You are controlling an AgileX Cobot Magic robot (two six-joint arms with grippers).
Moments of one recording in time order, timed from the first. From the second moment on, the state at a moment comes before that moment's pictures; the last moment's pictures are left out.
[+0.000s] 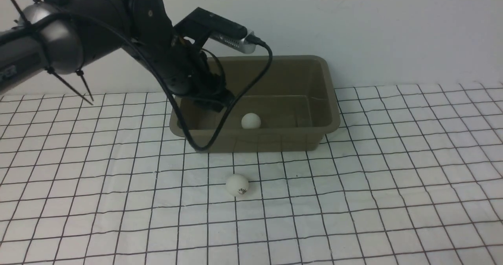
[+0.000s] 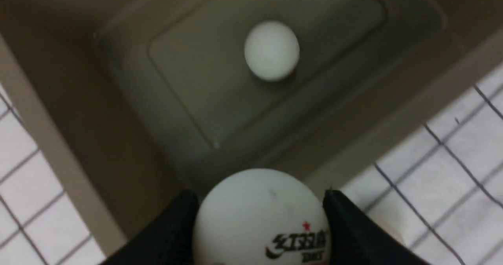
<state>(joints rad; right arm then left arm) 0.06 -0.01 0.03 -0.16 0.36 0.24 -0.35 1.87 -1.59 -0.15 0.82 0.30</state>
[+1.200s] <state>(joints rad) 0.06 -0.01 0.03 -0.16 0.36 0.24 -0.35 2.02 -1.86 -0.19 1.18 0.30</state>
